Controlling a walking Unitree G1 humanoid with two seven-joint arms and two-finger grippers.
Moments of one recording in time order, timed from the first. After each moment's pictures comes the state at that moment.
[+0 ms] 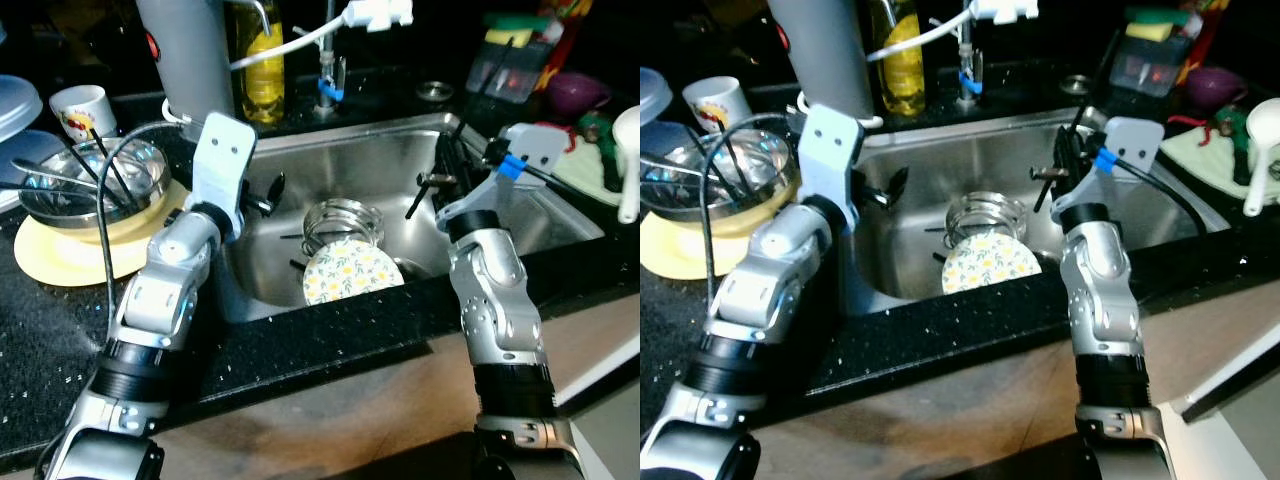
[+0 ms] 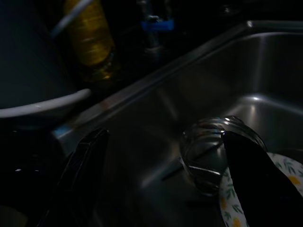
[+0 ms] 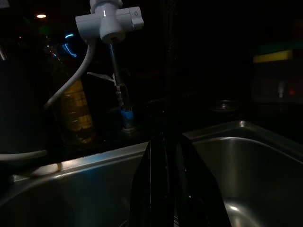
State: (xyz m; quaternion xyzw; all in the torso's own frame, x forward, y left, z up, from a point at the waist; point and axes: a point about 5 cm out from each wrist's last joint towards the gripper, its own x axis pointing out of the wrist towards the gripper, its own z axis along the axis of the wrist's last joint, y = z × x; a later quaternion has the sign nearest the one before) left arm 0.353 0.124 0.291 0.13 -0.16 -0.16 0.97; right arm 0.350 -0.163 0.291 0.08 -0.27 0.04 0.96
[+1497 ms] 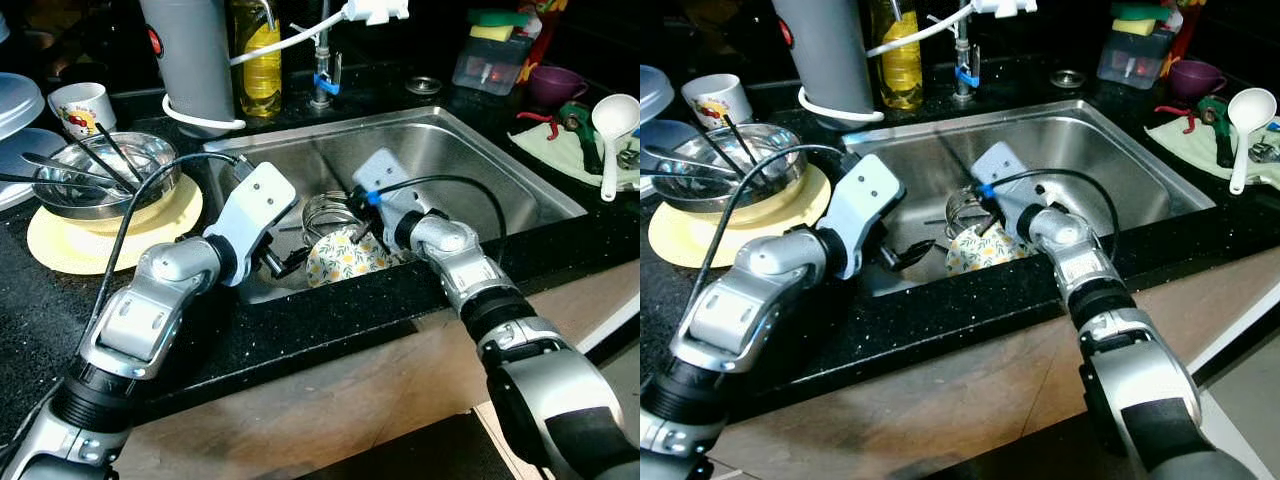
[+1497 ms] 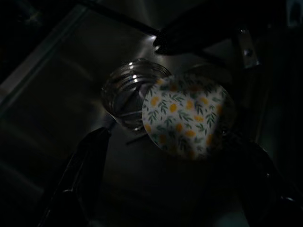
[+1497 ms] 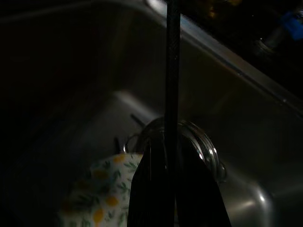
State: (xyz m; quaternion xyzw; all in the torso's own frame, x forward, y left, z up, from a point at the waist) left arm 0.321 0.118 0.269 0.25 -0.04 -0.34 0.91; right arm 0.412 -0.128 0.253 -0.30 -0.05 0.30 0.90
